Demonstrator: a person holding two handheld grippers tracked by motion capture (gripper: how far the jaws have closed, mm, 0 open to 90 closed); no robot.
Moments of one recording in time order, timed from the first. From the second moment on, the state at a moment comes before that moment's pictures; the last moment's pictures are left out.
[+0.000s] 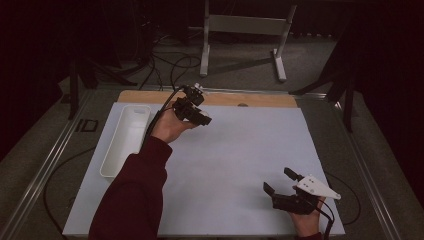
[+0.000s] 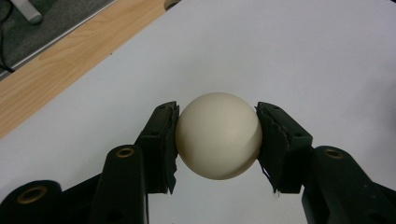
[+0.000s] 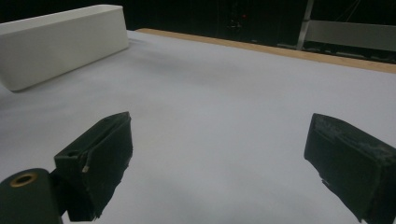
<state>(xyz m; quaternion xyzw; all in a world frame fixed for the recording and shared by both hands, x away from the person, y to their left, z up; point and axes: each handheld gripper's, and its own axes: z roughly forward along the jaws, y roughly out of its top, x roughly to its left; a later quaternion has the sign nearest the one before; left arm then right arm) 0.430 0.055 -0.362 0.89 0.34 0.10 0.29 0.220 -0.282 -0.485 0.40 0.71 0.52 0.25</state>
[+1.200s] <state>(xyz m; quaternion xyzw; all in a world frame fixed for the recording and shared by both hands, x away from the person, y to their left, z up) 0.422 0.074 -0.350 0.89 0.33 0.10 0.30 0.220 -0.281 -0.485 0.40 0.71 0.52 0.25</state>
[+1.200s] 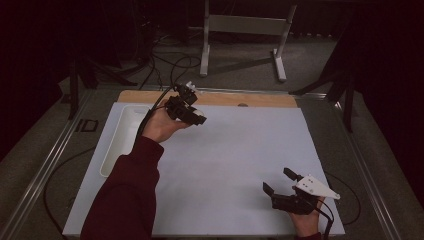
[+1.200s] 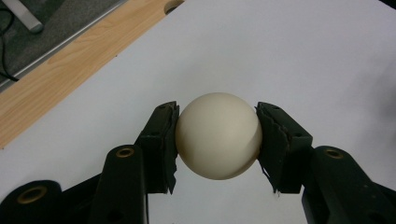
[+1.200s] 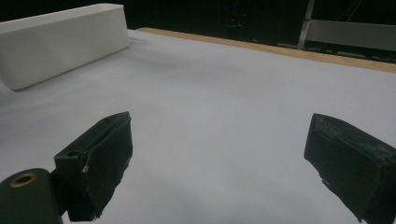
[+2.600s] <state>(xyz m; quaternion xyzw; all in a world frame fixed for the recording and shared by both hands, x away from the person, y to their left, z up) 0.416 0.098 -0.340 0.88 0.34 0.11 0.31 0.220 -0.281 -0.485 0.40 0.71 0.52 0.25</state>
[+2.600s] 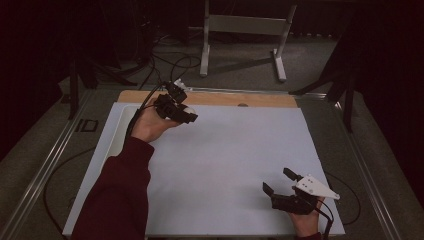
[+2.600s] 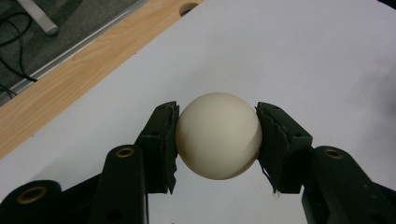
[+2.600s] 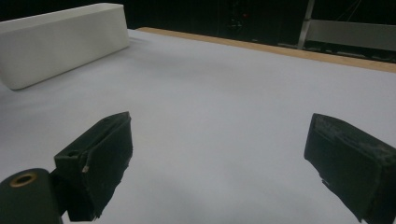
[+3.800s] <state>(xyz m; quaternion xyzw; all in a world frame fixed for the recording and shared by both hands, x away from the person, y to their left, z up) 0.408 0.119 -0.336 0.88 0.34 0.13 0.31 0.220 -0.280 -0.486 0.40 0.71 0.52 0.25</state>
